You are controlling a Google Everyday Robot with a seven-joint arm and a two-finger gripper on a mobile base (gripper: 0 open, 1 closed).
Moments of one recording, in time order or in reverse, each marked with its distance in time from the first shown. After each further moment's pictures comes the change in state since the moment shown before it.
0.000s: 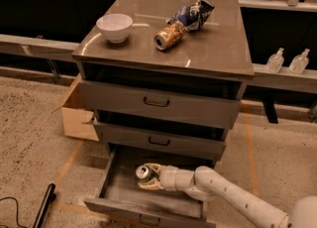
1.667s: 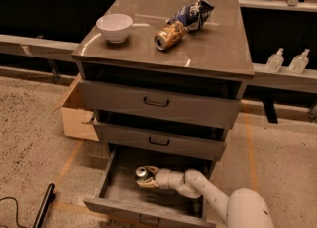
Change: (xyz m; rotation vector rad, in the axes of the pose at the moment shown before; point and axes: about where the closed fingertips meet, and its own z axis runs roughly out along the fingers) arm 0.148 -0.033 0.075 -0.001 -0.036 0.103
